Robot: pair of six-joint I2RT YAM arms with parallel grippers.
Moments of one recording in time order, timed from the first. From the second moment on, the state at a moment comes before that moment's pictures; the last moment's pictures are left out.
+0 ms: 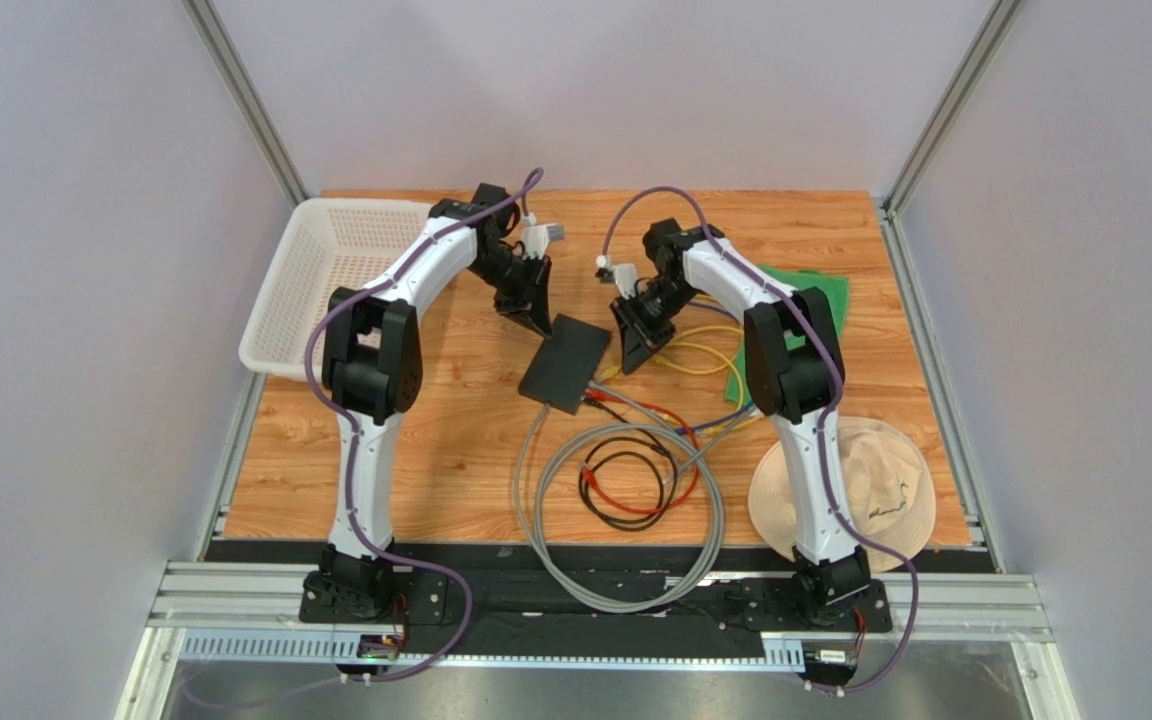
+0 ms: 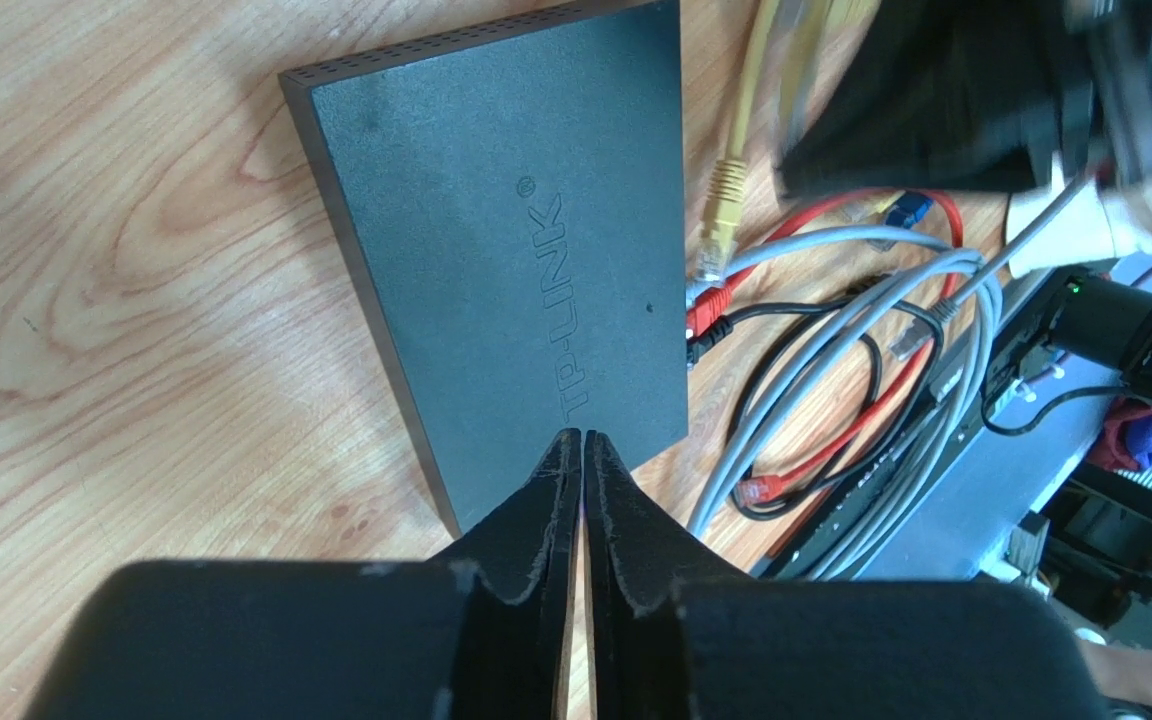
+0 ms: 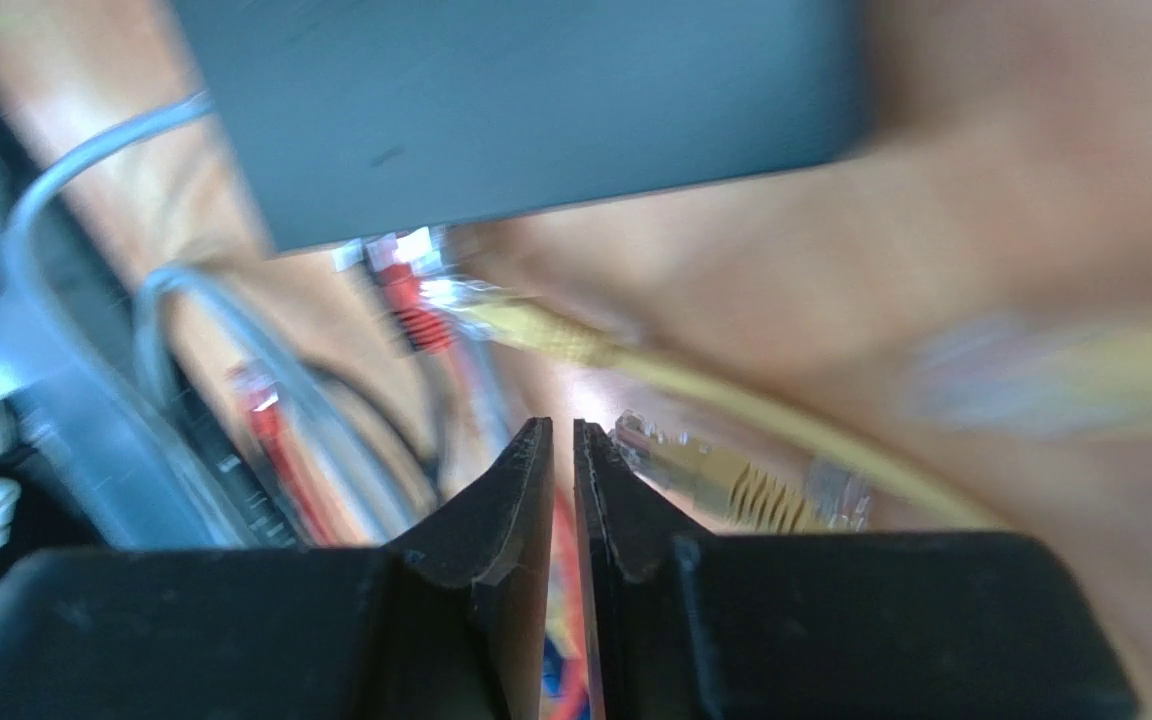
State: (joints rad) left arm -0.31 2.25 1.98 -1.06 0.66 0.06; right arm 0.38 2.33 1.90 -1.09 -0.70 -0.36
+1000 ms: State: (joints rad) left arm -0.31 2.21 1.84 -0.89 0.58 0.02; right arm 0.36 2.19 1.62 -0.70 -0.85 -0.20
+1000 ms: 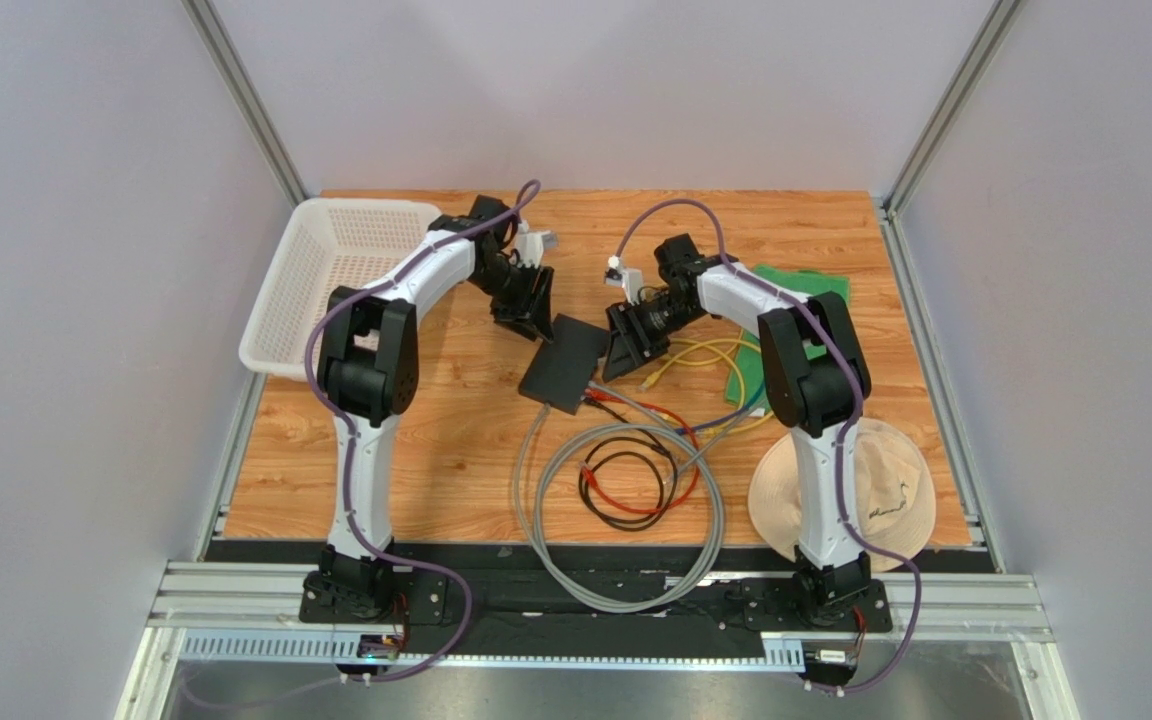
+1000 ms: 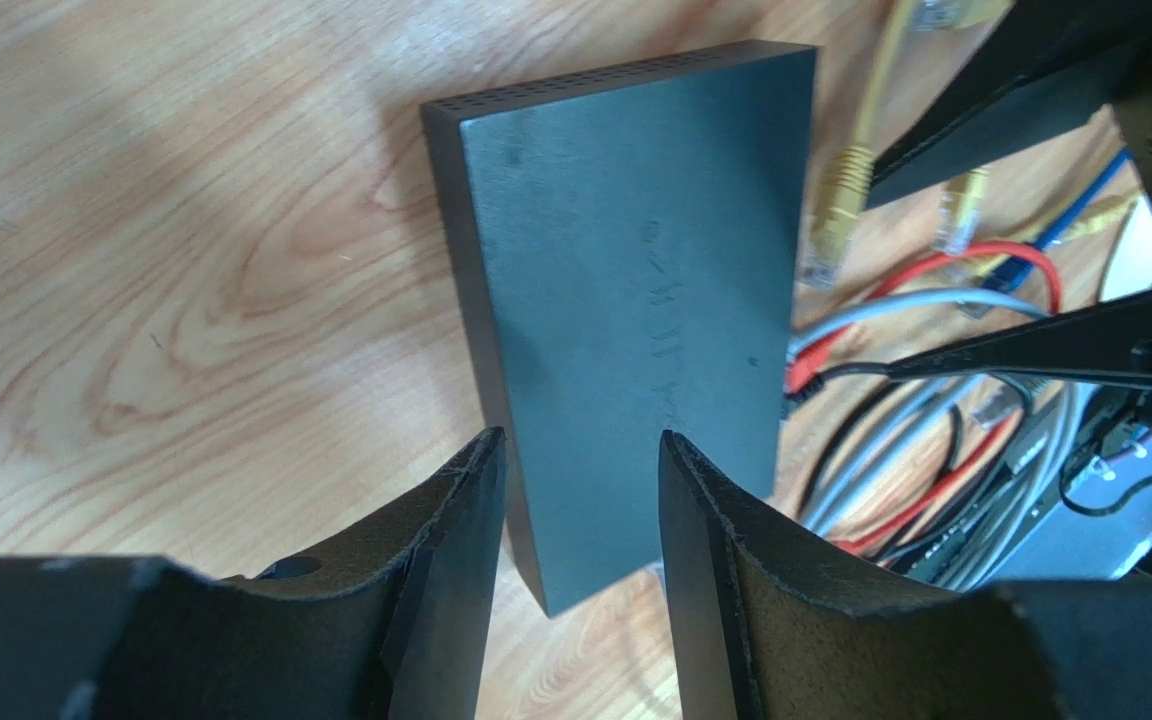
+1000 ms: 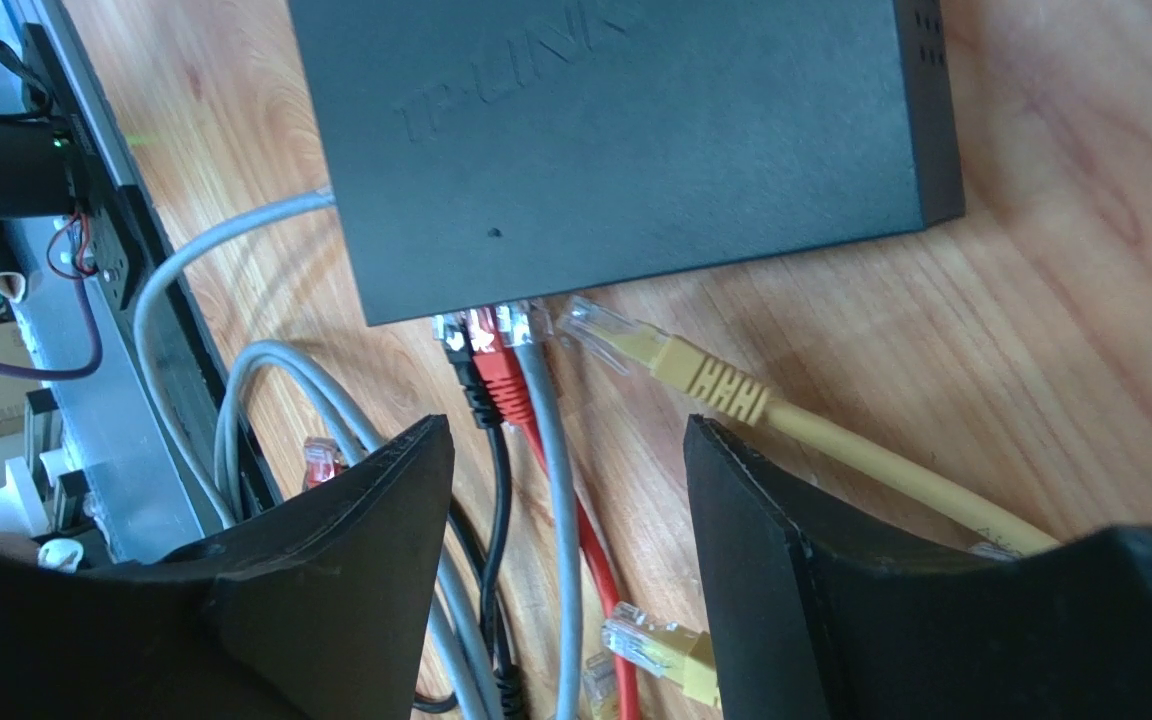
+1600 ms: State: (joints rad) left arm -0.33 2.26 1.83 -0.88 0.49 0.01; right arm 0.36 2.24 1.68 -0.79 -0.84 -0.23
